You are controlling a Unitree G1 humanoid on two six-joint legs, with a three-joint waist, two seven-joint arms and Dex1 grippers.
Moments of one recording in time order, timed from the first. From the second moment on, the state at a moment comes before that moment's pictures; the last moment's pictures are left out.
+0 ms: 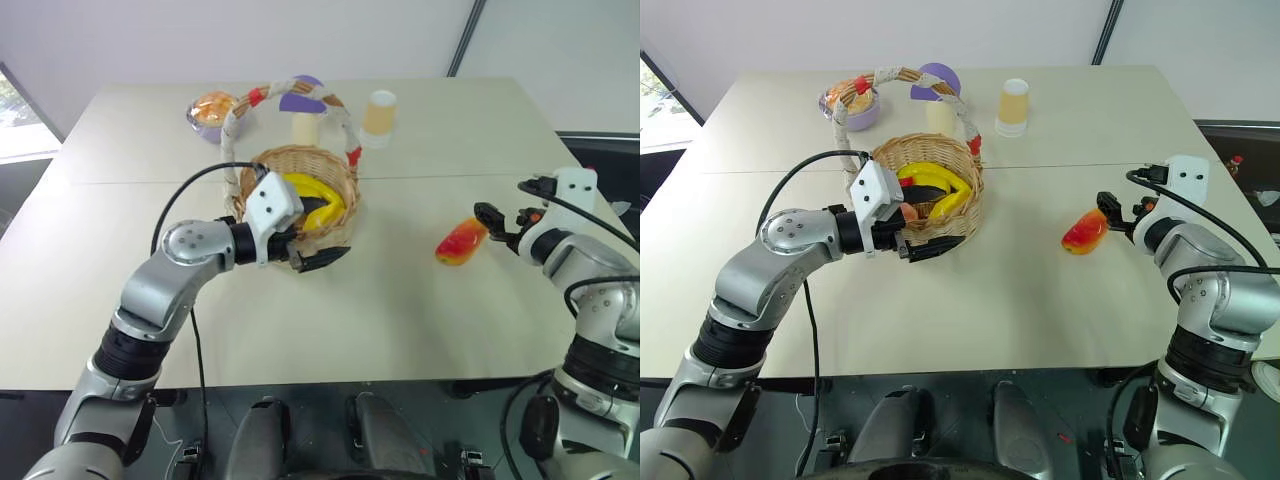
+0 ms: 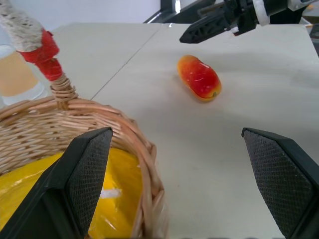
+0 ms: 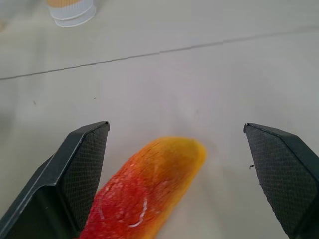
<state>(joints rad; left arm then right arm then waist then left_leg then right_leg) -0.54 0.53 -0.19 -0.34 -0.40 0.58 -0.78 -0.50 -0.44 -0.55 -0.28 0.42 1.26 0.13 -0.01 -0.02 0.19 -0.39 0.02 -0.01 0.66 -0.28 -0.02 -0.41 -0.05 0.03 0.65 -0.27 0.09</state>
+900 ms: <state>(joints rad) -0.48 0.51 -0.22 -0.40 -0.40 0.58 -0.80 -0.52 -0.26 -0.52 -0.21 0.39 1.30 0.02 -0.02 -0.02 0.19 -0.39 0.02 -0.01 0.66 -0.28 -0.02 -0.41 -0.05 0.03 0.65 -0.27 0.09</state>
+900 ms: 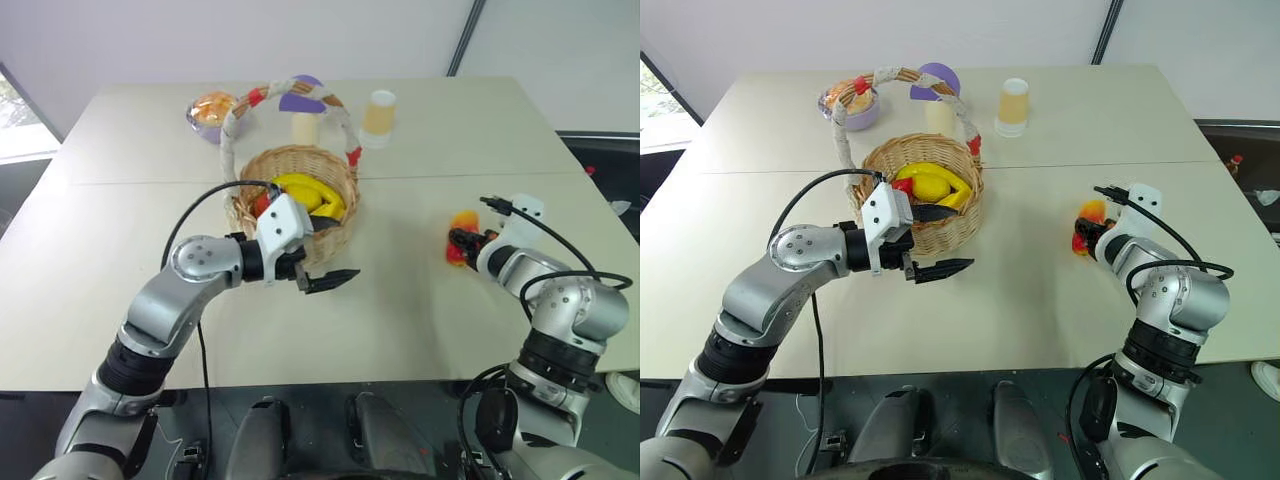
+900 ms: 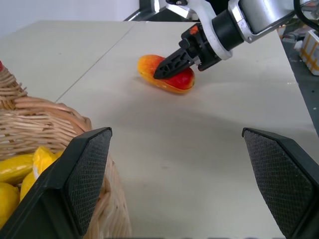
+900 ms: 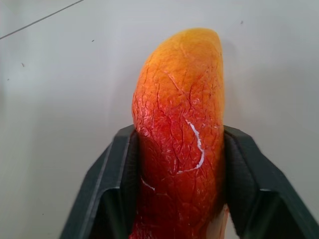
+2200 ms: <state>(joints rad) -0.17 0.64 0.21 -0.49 -0.61 0.56 -0.73 -0.60 -0.51 0.03 -0.42 0.45 0.64 0.75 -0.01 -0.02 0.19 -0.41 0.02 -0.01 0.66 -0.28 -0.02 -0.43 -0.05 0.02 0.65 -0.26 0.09</state>
